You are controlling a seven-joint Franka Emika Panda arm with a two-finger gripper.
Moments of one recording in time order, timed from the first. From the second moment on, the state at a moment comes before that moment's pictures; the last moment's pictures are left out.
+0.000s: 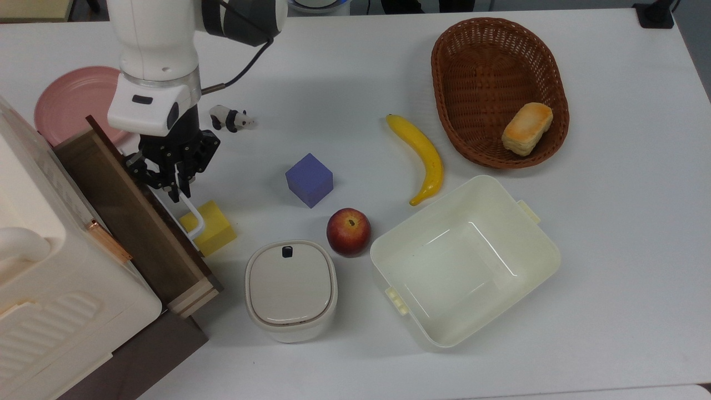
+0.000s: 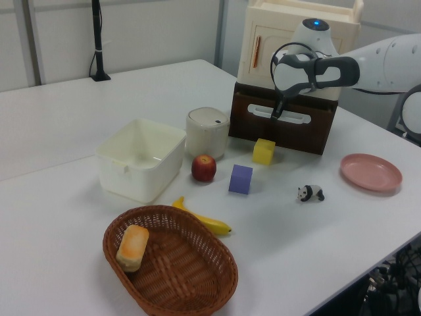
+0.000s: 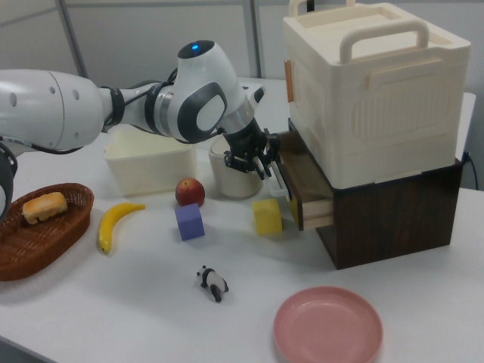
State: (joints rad) arm -0.20 0.37 0.00 -1.61 -0.10 2.35 -0.82
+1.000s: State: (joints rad) arm -0.17 0.31 0.00 -1.69 -0.10 2.34 -0.81
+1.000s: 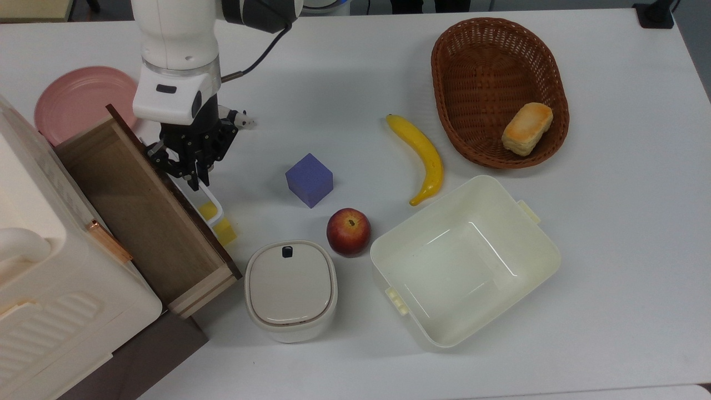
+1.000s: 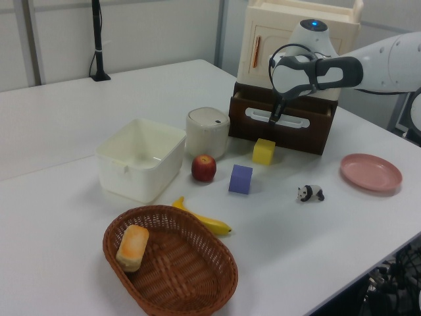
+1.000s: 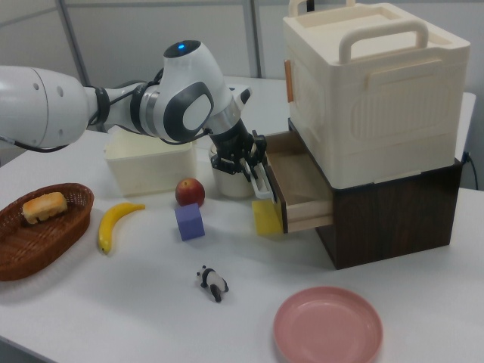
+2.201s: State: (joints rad) arm -0.15 0.28 0.01 -1.70 -0.10 2.24 -0.80
